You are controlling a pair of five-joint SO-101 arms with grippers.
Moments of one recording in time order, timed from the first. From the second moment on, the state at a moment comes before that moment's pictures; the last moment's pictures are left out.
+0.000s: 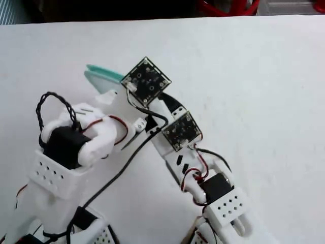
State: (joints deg) left arm 25.2 -38.6 12.2 82.9 -18.6; right arm -33.9 -63.8 70.7 9.0 15.1
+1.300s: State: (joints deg) left arm 38.5 -37.7 -0.4 96.6 -20.0; right arm -34.0 -98.8 84.3 22.1 9.9
